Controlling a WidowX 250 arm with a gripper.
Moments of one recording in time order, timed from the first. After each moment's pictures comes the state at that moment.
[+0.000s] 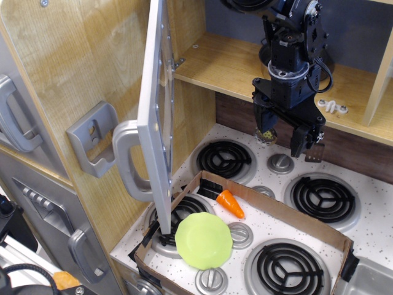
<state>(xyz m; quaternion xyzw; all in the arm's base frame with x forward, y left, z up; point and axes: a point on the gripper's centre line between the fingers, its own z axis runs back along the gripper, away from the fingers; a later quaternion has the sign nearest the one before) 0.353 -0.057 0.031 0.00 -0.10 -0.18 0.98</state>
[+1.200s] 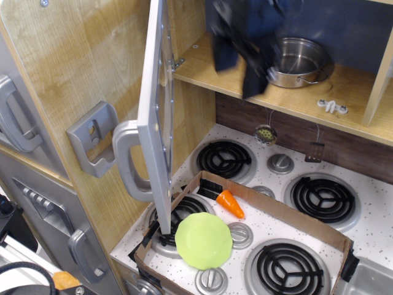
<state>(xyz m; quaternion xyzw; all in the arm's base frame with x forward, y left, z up) 0.312 -0.001 0.135 0.05 -0.04 -0.25 0.97</state>
